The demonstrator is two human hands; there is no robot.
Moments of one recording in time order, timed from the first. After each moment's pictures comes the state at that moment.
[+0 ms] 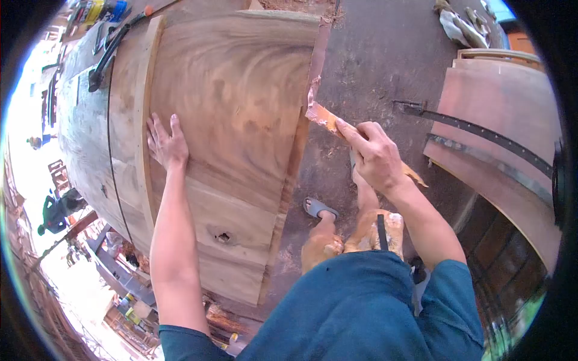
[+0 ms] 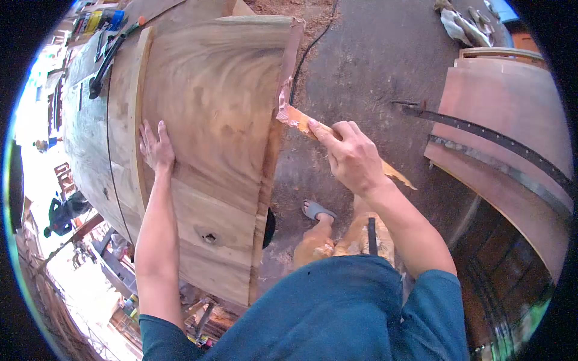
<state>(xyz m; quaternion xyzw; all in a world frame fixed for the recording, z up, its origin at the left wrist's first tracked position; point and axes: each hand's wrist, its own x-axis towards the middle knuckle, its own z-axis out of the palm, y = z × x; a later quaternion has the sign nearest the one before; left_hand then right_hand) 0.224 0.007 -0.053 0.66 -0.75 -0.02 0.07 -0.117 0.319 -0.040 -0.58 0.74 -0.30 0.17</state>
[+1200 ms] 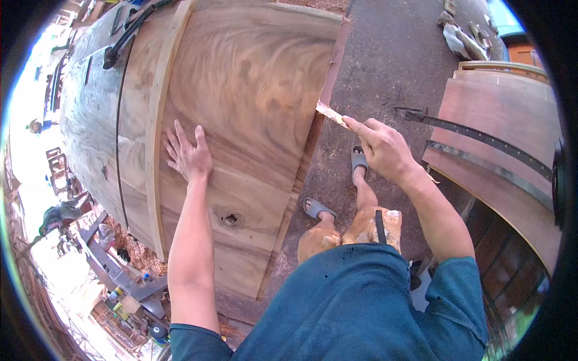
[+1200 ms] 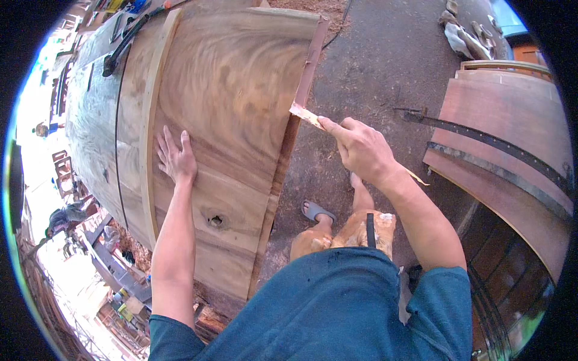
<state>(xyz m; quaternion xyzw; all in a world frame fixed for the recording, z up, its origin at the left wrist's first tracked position) 0.253 0.089 -0.034 0.71 -0.70 -0.05 0.02 -0.105 0.321 -0.010 -0.61 0.72 -0.23 0.24</state>
